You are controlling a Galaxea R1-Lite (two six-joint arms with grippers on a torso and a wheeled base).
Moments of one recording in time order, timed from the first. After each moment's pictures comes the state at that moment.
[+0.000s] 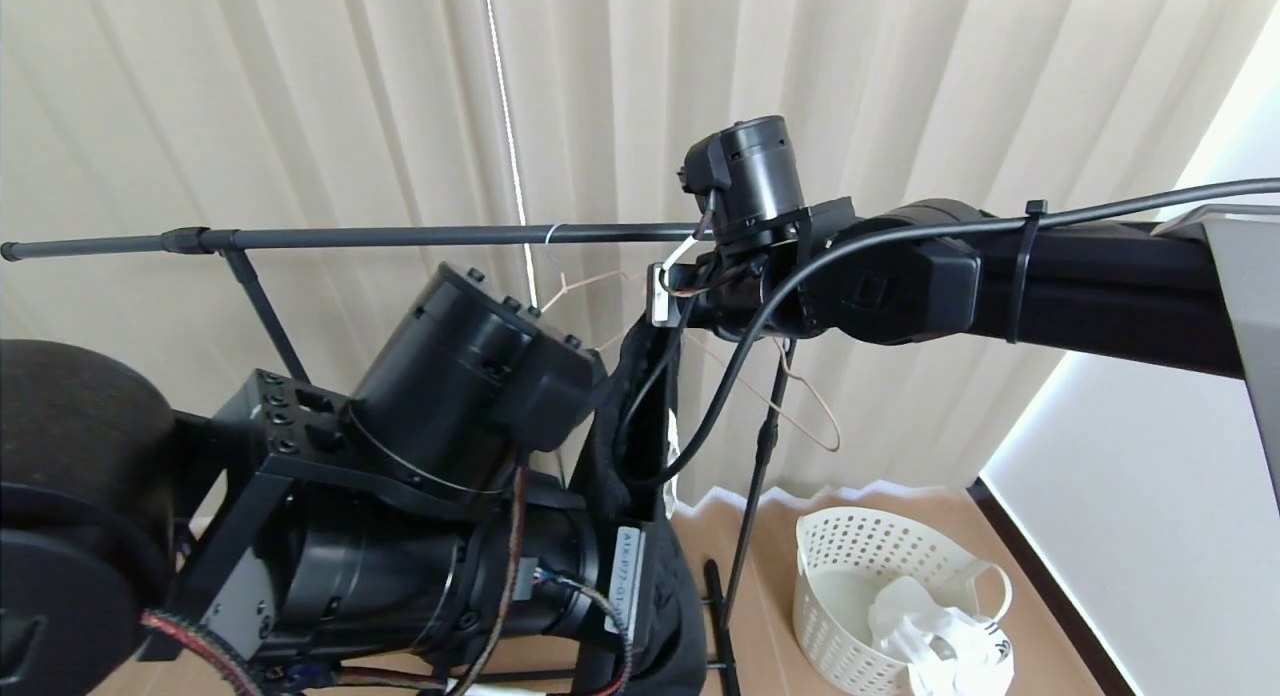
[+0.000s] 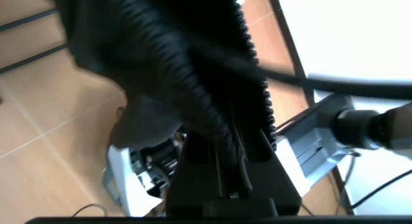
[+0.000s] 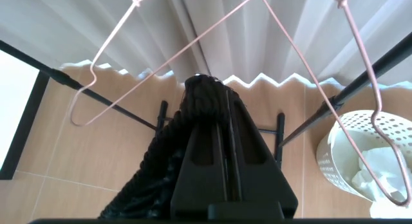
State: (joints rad) left arm -0.93 1.62 -1.14 0.30 0.04 -0.54; right arm 0.71 2.20 -2.00 0.29 -0.37 0.42
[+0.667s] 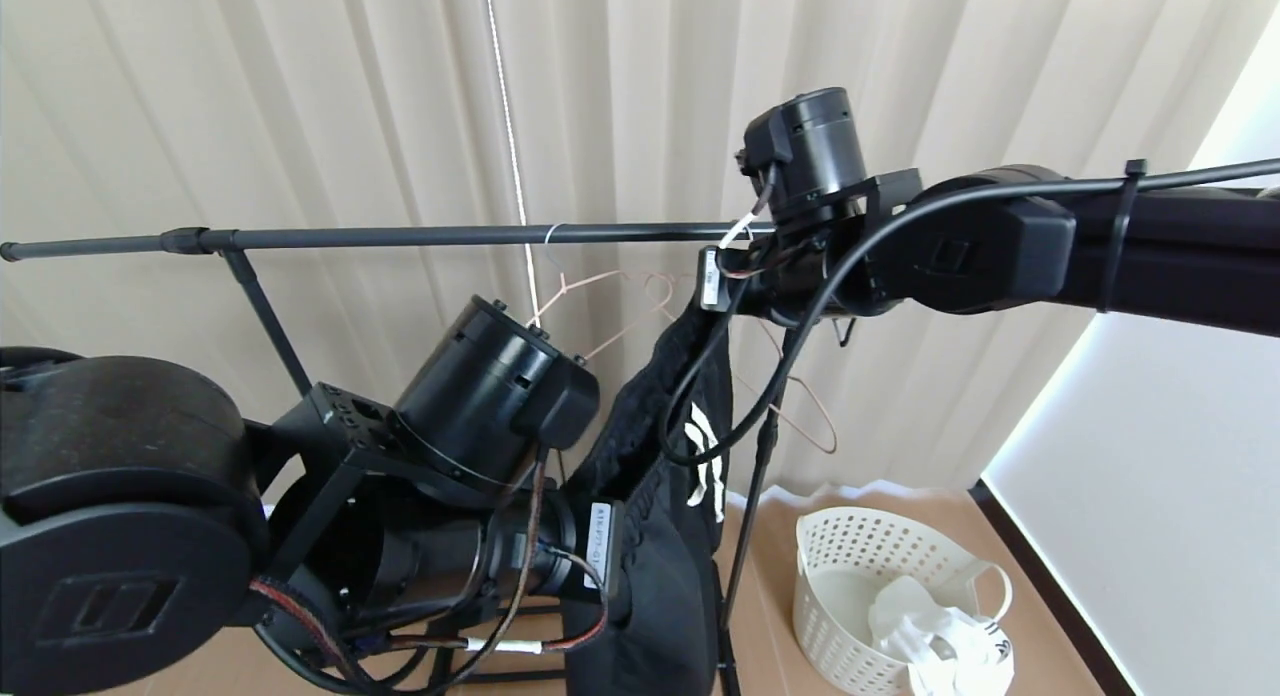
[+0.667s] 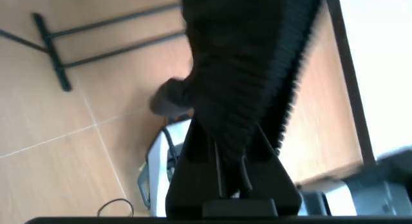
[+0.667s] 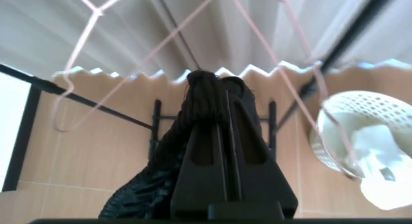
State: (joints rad) left arm -0.84 1.67 -1.10 0.29 0.22 -0.53; right arm 0.64 2.10 -1.92 0.35 -0.37 0.47
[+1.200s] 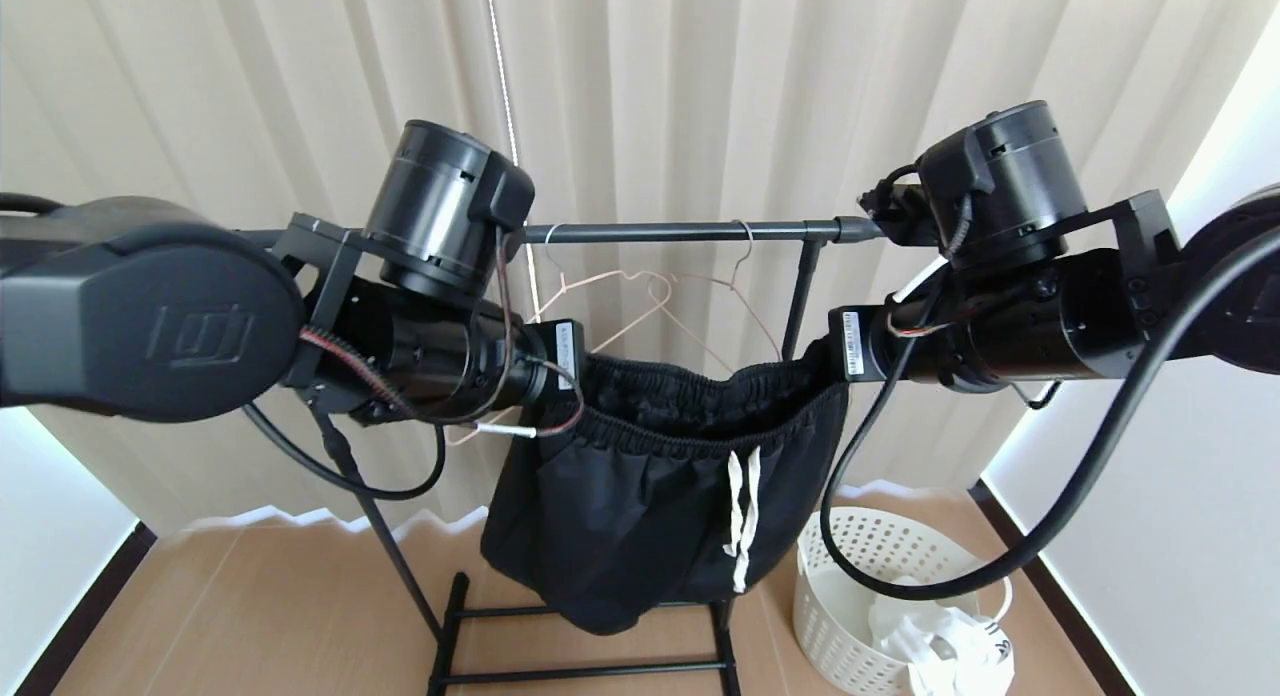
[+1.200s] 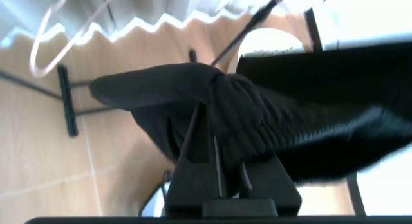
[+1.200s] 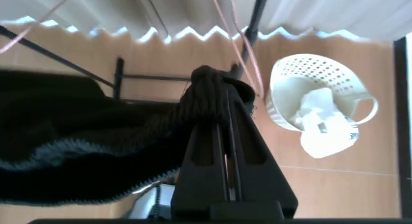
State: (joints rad) left arm -0.65 1.77 -1.41 0.29 0.23 -0.44; right arm 0.59 1.75 -1.43 0.36 -0.35 0.37
